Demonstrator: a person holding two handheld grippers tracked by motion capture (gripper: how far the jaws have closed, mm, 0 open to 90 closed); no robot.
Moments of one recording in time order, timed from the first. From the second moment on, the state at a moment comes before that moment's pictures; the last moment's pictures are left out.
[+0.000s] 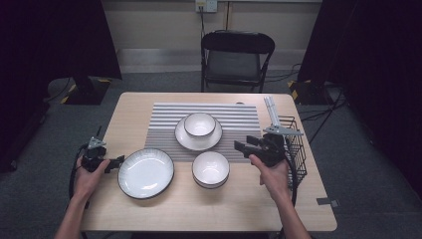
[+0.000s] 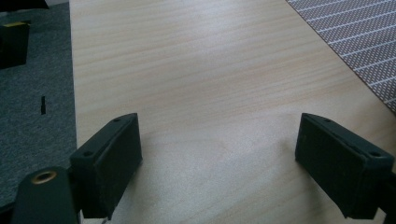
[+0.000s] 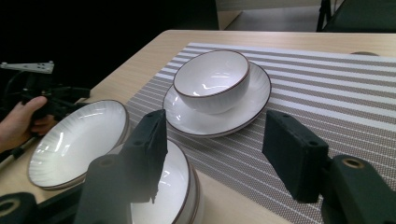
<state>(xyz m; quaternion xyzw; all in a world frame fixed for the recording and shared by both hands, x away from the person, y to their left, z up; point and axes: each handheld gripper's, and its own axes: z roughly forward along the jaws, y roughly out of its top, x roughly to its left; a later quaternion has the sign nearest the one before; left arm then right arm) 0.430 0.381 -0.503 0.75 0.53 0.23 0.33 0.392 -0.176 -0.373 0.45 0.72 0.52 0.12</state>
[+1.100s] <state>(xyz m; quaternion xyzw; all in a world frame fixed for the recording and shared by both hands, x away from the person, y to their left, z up) 0.430 0.382 -0.503 0.75 0.53 0.23 0.33 0.380 -0.214 -0.363 0.45 0.72 0.50 0.13</state>
